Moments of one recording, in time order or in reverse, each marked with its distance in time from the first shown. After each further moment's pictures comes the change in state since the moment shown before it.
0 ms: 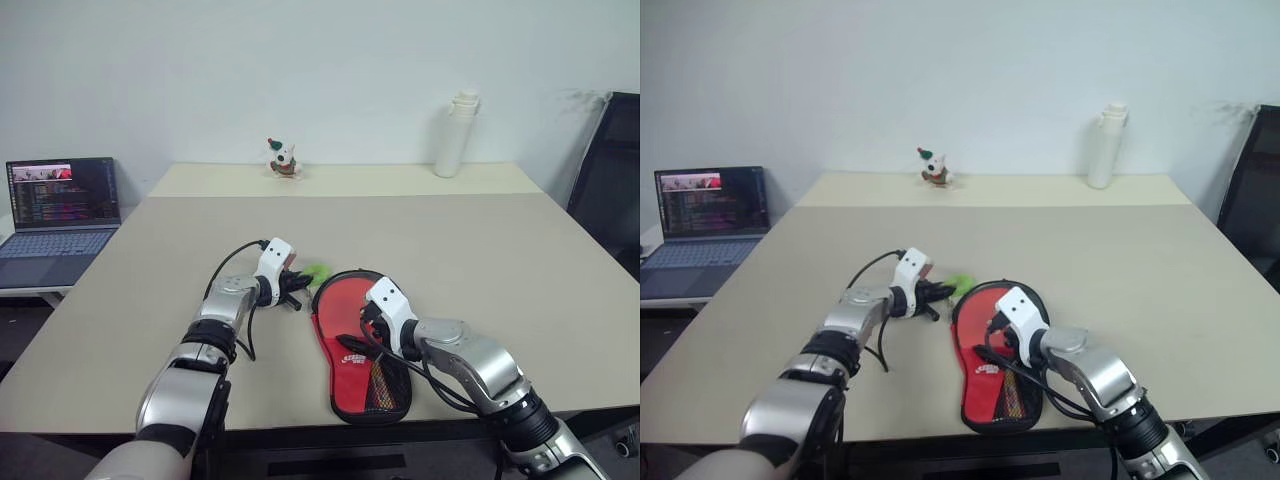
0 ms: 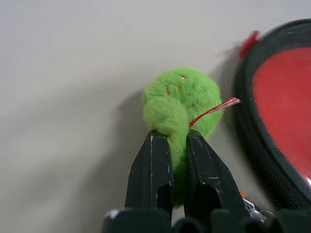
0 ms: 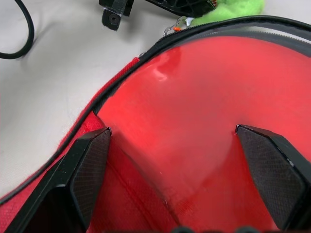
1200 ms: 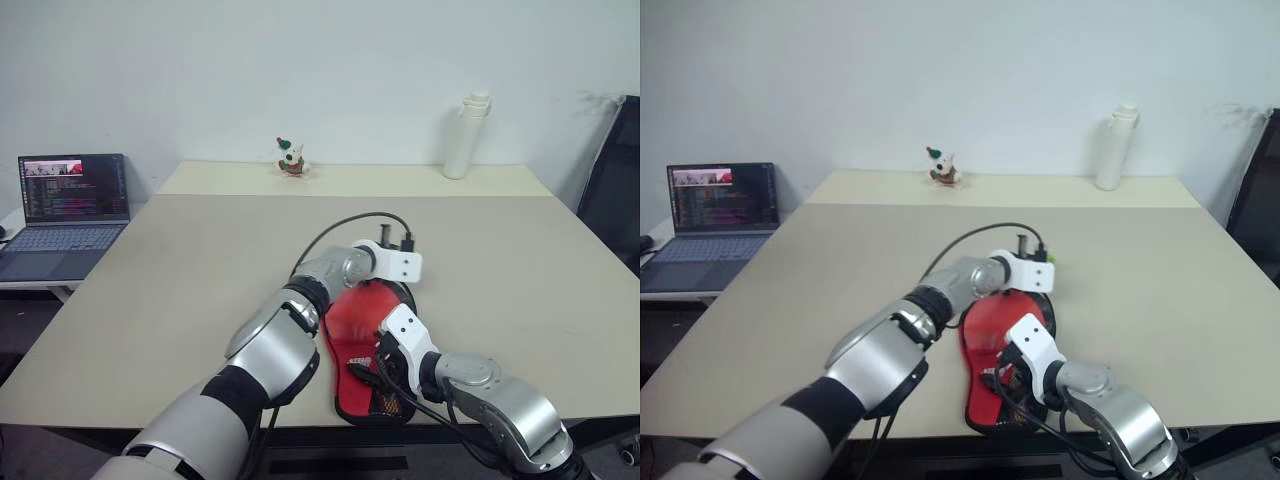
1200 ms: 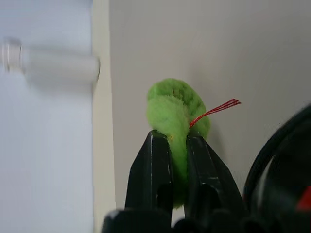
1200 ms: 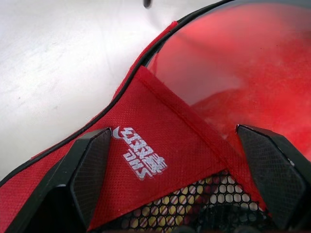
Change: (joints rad) left arm -0.335 -0.394 -0.499 0.270 0.708 -0.475 0.515; right arm 0.240 -0.030 -0.029 -0.344 -0.010 0.173 -0.044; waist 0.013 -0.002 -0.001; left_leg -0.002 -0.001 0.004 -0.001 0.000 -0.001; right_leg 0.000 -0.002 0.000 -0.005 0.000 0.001
